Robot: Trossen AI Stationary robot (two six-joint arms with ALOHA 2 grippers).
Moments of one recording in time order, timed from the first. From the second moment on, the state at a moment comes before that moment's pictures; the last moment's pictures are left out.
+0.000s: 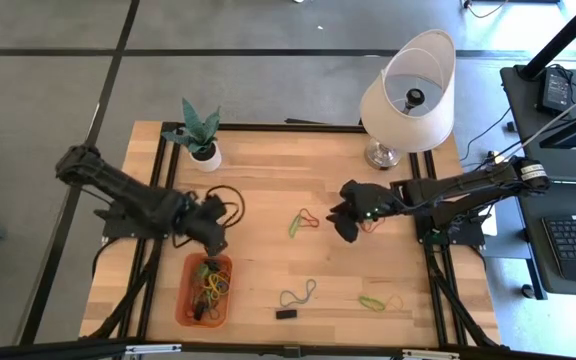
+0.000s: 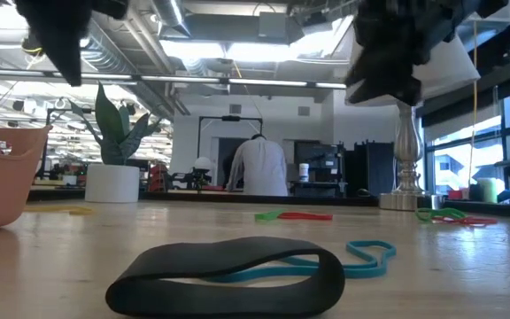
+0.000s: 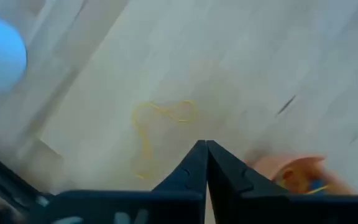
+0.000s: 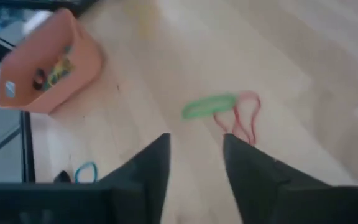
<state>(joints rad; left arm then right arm) -0.41 1.27 1.09 -1.21 -0.32 -1.03 0.13 1.21 0.80 -0.29 0.16 0.72</state>
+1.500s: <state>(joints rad) 0.06 1.27 0.60 -0.79 -0.09 -0.40 0.23 1.21 0.80 -0.52 0.22 1.14</state>
